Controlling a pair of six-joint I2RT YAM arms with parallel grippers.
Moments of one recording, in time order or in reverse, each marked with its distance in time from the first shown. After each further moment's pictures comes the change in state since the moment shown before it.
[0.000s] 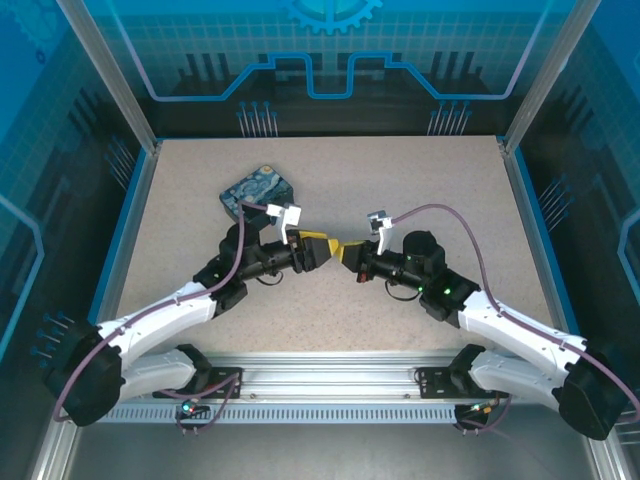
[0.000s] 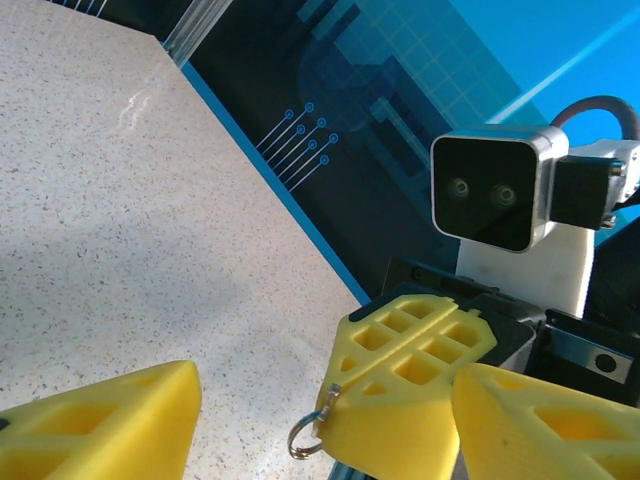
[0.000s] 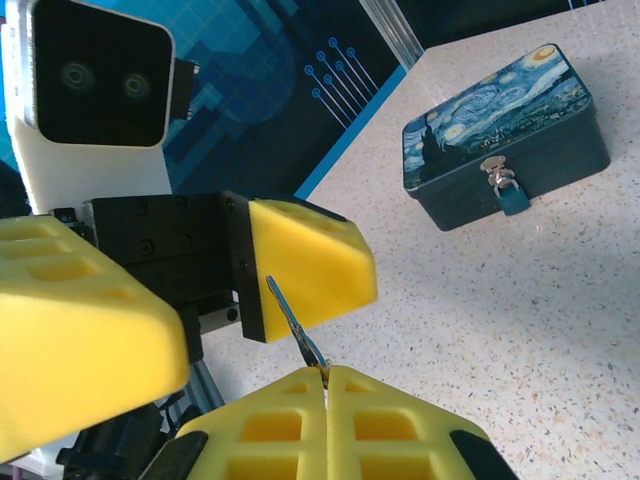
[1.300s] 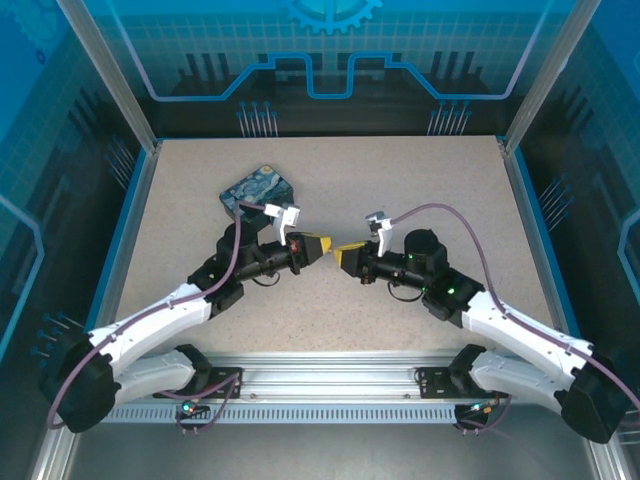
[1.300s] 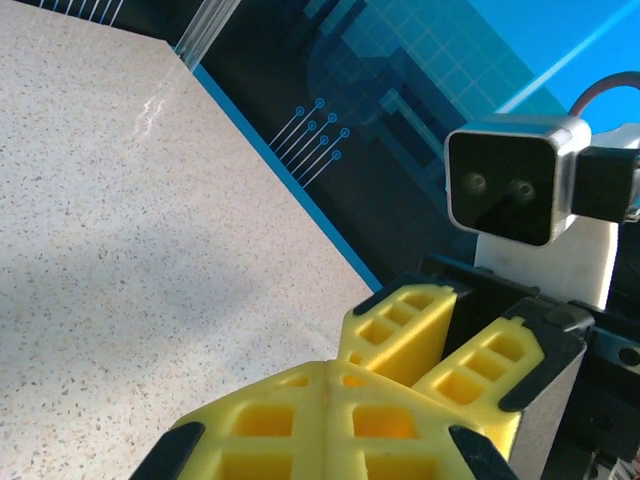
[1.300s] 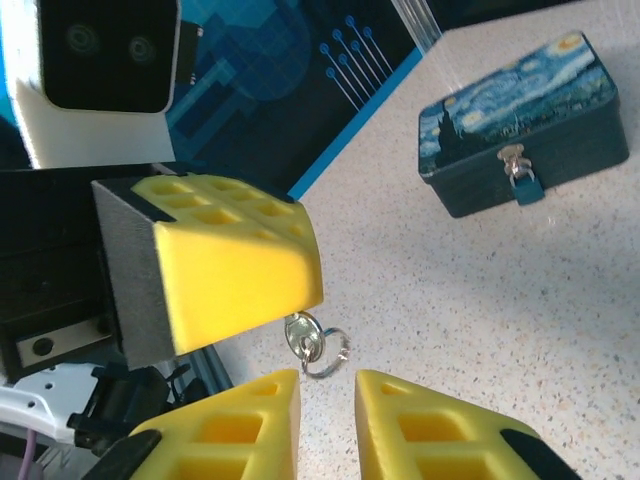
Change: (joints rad) left arm -0.003 -0.059 0.034 -0.130 -0.017 0.084; right arm -0.013 -0.046 0.024 -0.083 -0.056 -0.057
